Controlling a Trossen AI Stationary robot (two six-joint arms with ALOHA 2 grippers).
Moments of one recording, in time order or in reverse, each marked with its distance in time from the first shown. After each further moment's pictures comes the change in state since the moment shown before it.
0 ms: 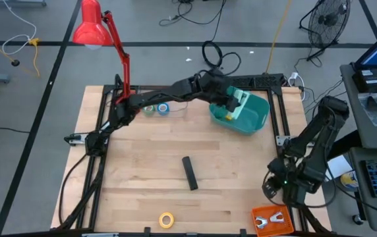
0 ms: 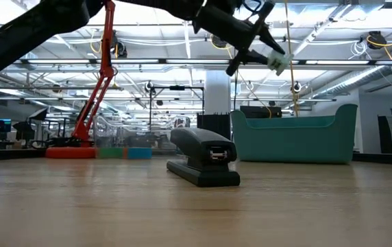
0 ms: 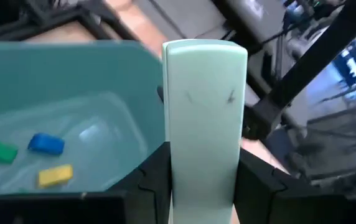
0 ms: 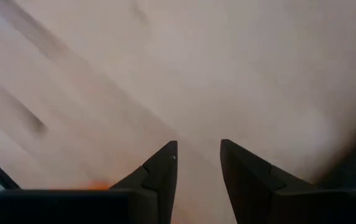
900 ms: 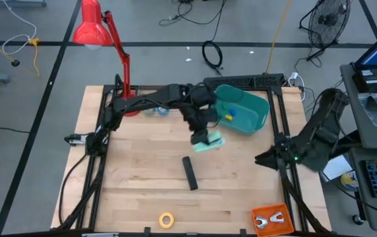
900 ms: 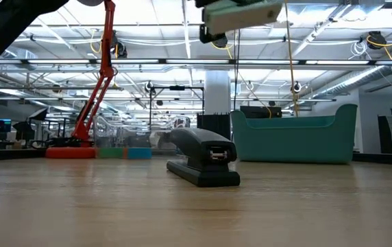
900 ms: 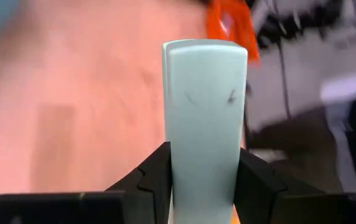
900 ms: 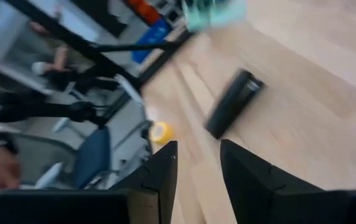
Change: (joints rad) left arm -0.133 -0.169 0.001 -0.685 0.365 0.524; right arm -0.156 -0.493 0.000 0.352 0.510 -0.760
